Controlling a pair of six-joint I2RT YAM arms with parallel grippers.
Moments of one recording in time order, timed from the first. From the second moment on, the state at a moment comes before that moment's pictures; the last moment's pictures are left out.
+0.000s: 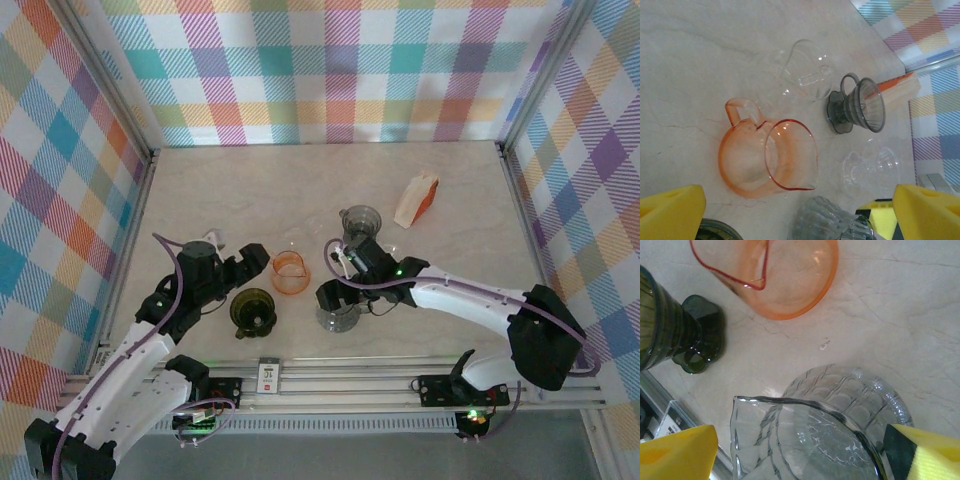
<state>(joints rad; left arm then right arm) -0.41 0.74 0.62 -0.45 0.10 -0.89 0.89 1.39 0.86 -0.40 -0.20 0.46</state>
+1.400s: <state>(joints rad) -0.41 0.71 0.64 -0.59 0.01 -0.90 0.41 1.31 0.75 -0.56 0.03 0.77</state>
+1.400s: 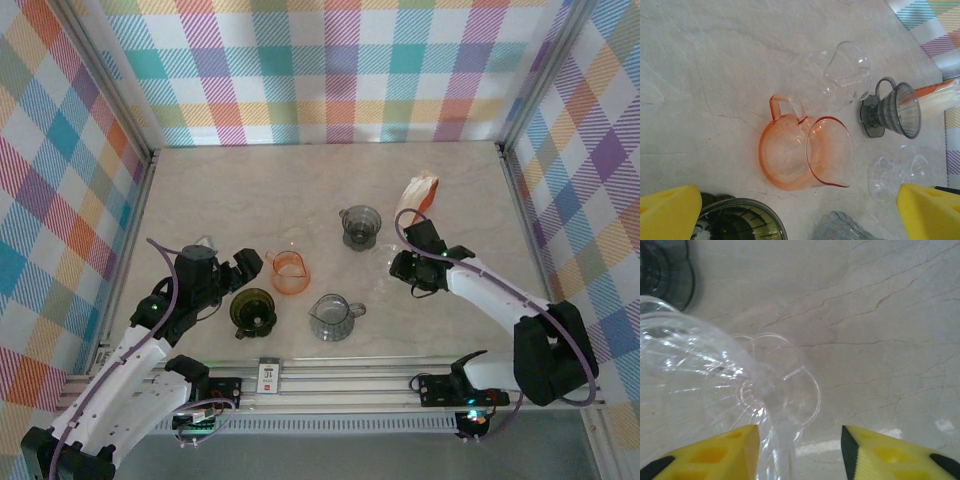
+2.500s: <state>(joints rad) -0.41 0.69 0.64 -0.61 0.04 -0.90 0.62 1.17 1.08 -0.82 -0.28 0.54</state>
